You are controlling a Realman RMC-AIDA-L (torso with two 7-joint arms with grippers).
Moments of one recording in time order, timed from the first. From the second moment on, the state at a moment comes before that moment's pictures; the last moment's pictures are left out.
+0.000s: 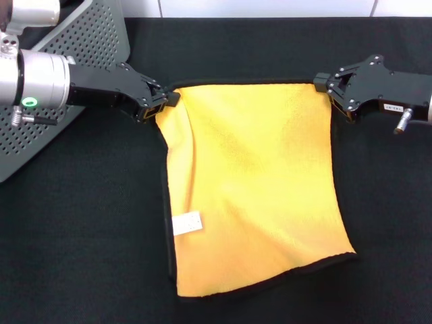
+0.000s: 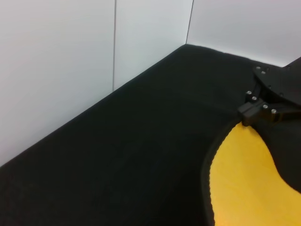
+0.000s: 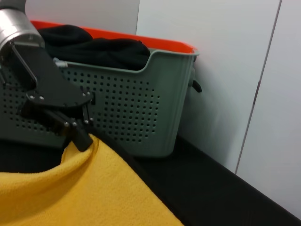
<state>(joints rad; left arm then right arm) -0.68 -1.98 0.85 0.69 2.08 1.39 -1.54 0.64 2.01 -1.10 -0.57 -1.58 -1.13 1.07</state>
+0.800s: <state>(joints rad) -0.73 -2.06 1.00 0.99 2.42 1.39 -1.79 0.67 2.02 -1.11 -0.56 -1.58 -1.10 1.06</state>
